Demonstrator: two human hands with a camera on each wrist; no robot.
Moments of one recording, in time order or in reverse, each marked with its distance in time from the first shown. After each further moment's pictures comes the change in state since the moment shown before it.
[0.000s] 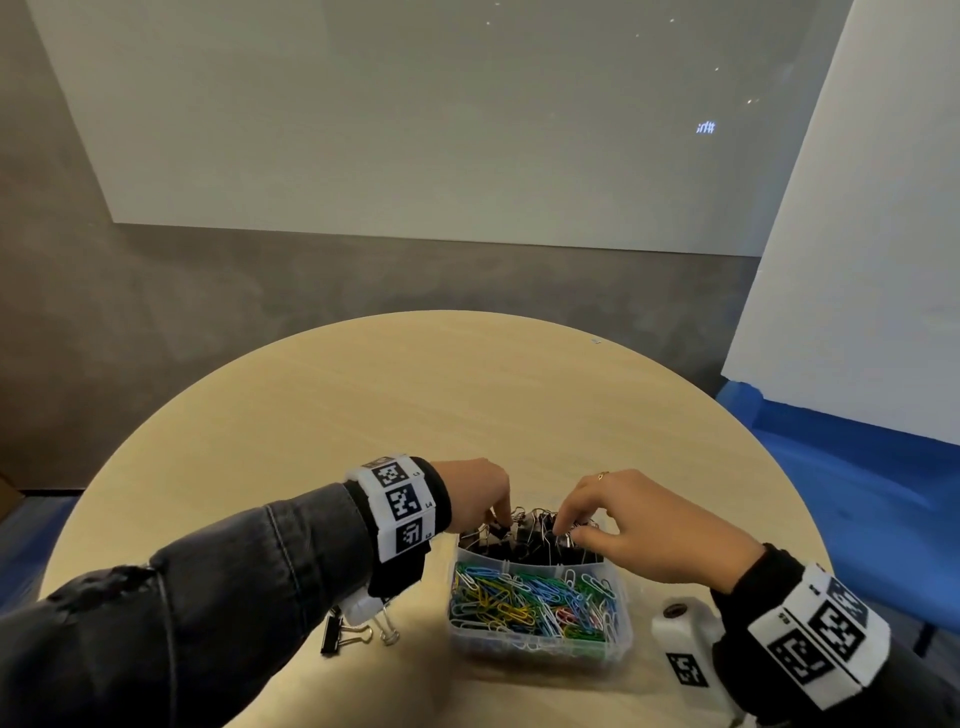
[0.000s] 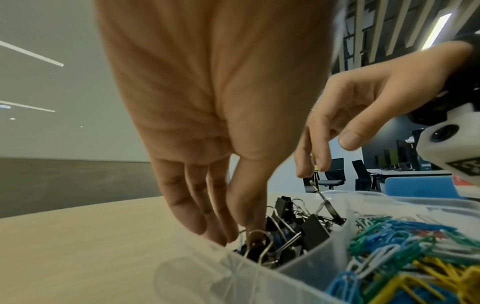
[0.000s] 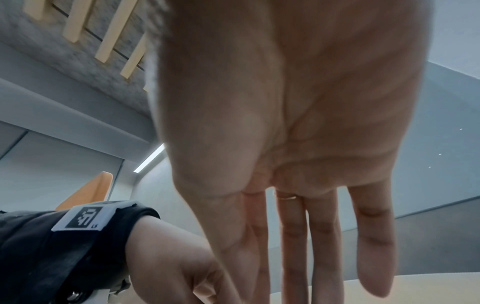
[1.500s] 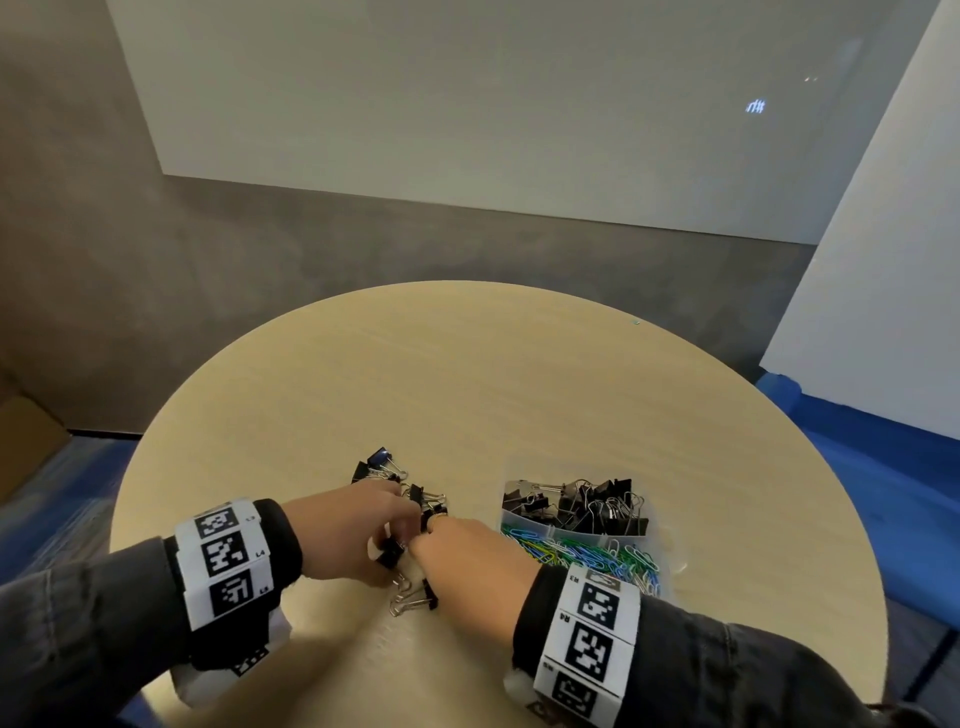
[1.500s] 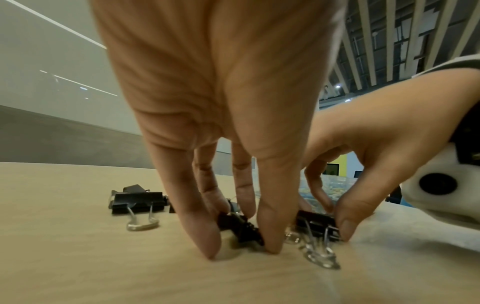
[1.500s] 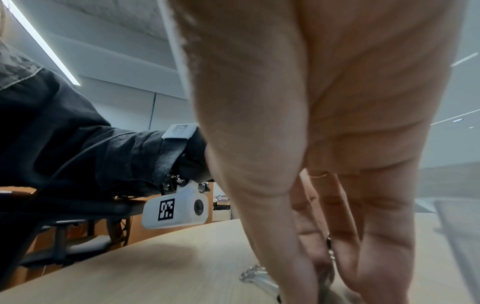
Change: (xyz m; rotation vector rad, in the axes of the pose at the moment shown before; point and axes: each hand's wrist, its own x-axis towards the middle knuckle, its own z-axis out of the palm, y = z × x) left_hand -0.126 -0.066 0.074 -0.203 0.173 -0.076; right_hand 0.056 -0.141 0.097 -0.341 -0.281 -0.172
